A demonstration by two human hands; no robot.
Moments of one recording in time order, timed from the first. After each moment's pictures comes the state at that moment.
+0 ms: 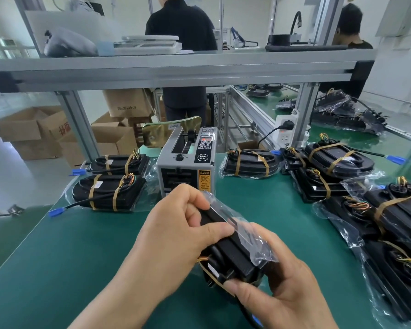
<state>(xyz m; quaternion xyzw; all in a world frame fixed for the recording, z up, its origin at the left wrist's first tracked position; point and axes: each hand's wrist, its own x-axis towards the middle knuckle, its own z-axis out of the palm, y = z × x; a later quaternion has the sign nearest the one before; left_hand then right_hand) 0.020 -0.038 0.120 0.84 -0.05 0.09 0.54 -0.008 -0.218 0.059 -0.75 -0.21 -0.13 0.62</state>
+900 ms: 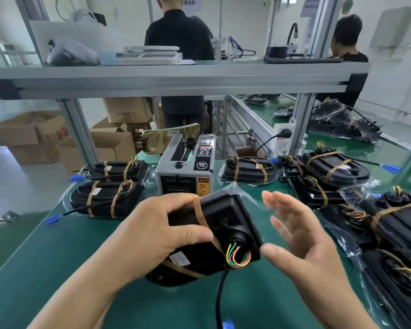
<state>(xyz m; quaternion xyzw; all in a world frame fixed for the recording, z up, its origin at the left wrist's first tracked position) 0.046 0.003 0.124 0.86 -0.18 0.00 0.48 0.031 -0.247 0.069 -0.68 -0.19 -0.13 0.70</state>
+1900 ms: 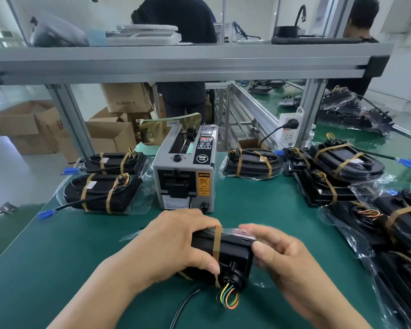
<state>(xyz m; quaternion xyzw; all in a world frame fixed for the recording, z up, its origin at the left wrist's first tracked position) 0.071 -0.016 0.095 0.93 -0.20 -0.09 0.30 0.060 -0.244 0.031 -0.60 -0.10 0.12 0.78</state>
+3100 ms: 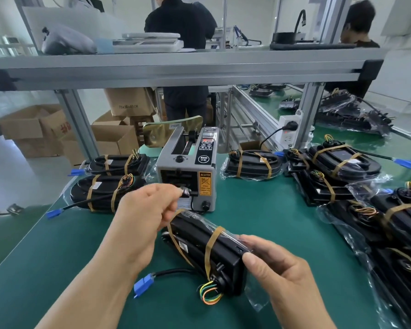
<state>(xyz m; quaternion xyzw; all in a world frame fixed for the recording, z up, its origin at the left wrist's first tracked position) 0.063 -0.010 0.111 0.70 0.09 0.06 0.71 0.018 -0.219 0.039 -0.61 -0.07 -0.02 0.79</state>
